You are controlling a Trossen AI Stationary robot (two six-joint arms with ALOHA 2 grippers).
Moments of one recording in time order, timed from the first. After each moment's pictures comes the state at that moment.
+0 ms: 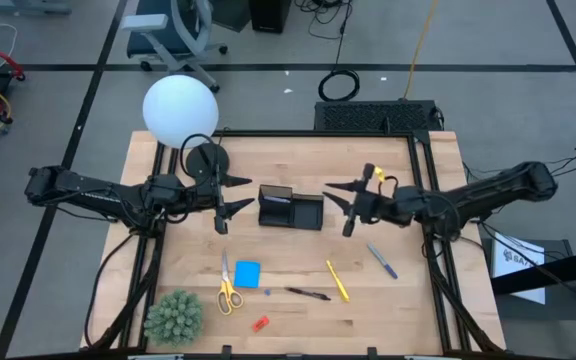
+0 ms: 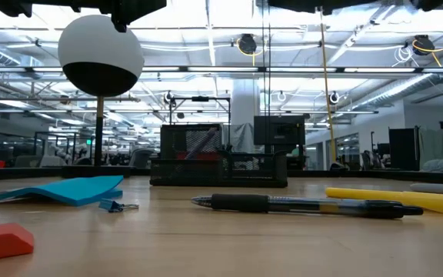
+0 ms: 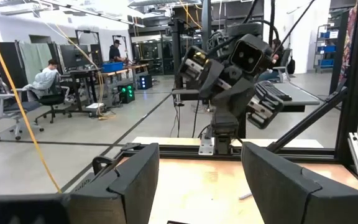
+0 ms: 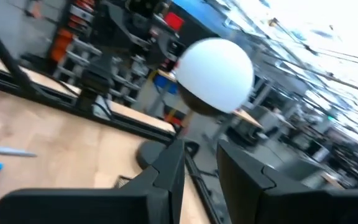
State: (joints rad) left arm -0.08 0.92 0.54 0.47 -0.23 0.08; right arm 0.19 1.10 0.63 0.50 0.53 -0.54
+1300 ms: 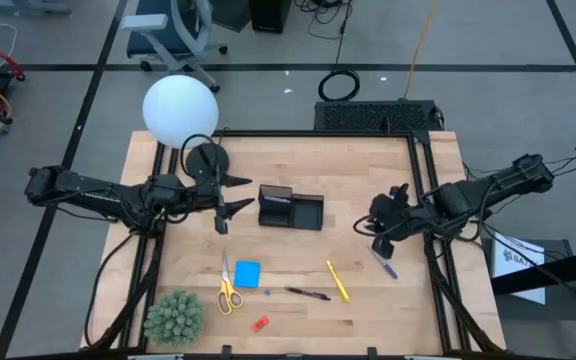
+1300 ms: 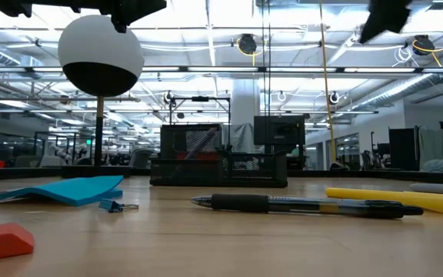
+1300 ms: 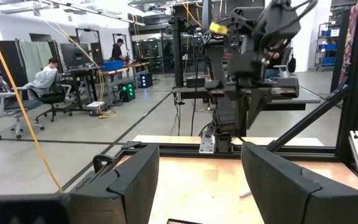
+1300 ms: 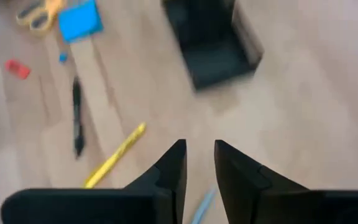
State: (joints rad) left arm -0.08 0.92 0.54 0.47 -0.23 0.08; right arm 0.37 1.09 1.08 -1.03 0.33 0.74
